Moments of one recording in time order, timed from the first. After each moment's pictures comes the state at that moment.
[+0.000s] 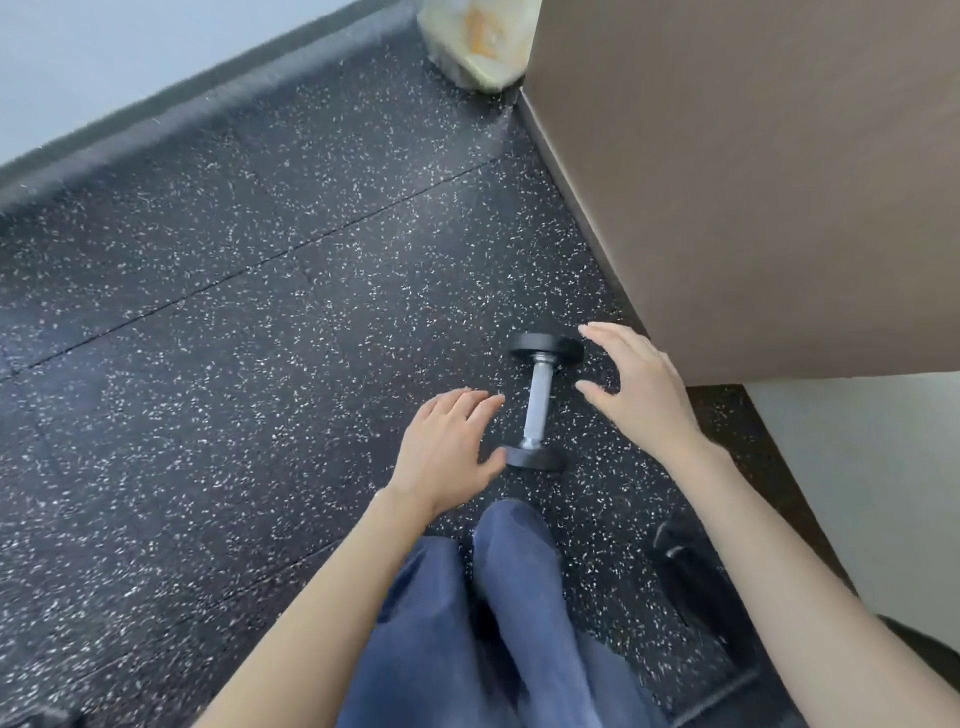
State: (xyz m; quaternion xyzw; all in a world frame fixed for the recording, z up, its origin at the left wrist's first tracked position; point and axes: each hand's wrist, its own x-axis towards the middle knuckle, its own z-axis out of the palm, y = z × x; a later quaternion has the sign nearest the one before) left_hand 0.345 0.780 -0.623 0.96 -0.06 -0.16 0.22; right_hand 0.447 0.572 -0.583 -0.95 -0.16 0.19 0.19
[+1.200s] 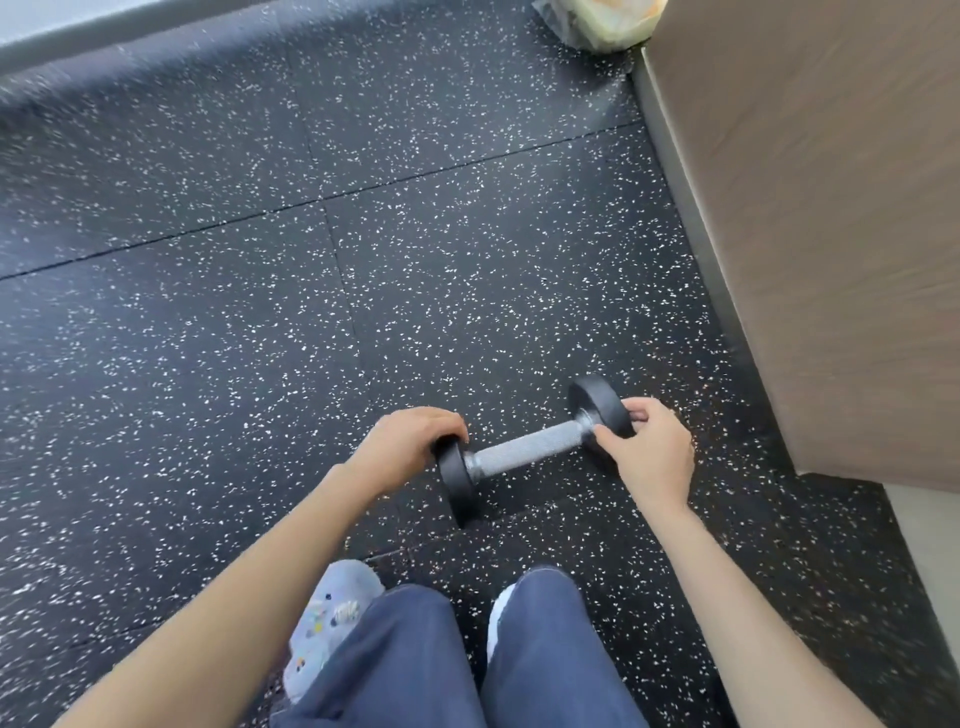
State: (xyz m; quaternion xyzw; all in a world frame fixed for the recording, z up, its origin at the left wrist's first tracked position) left_hand 0.342 0.853 -0.829 0.93 -0.01 -0.22 0.31; right_hand 0.441 0.595 -0.797 -0.94 0.07 0.18 0.30
